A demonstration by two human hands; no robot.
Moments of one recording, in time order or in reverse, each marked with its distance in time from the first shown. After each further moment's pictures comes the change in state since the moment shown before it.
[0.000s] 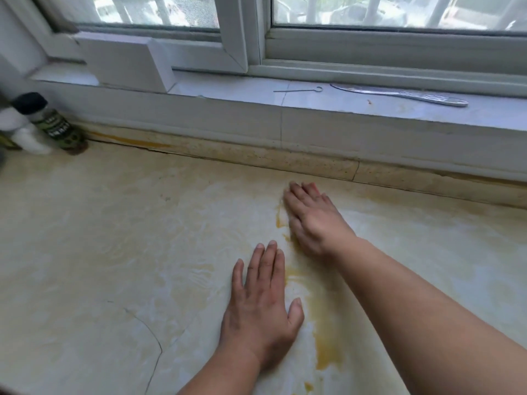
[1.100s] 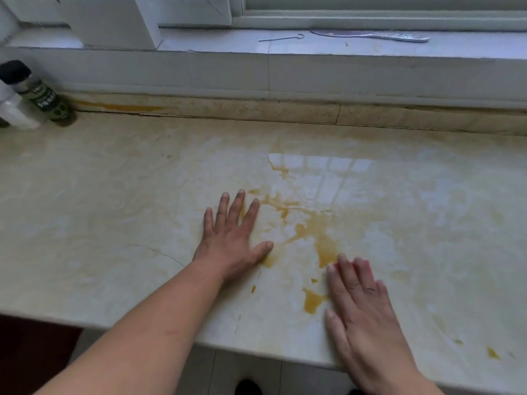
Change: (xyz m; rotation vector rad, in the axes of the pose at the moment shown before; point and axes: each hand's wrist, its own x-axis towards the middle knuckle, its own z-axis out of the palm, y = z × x) left_hand -0.022 -0.076 -0.030 0.123 -0.305 0.022; right_hand -0.292 -0.098 0.081 -0.009 0.068 0.307
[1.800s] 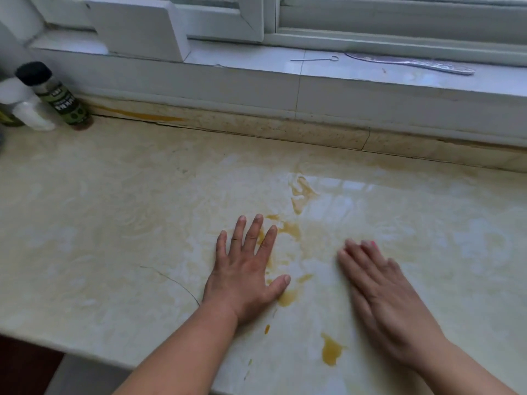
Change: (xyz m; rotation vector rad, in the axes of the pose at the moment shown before) left_hand -0.003 -0.001 0.009 0.015 0.101 0.031; right_hand 0.095 0.030 -0.043 -0.020 -0.094 -0.188
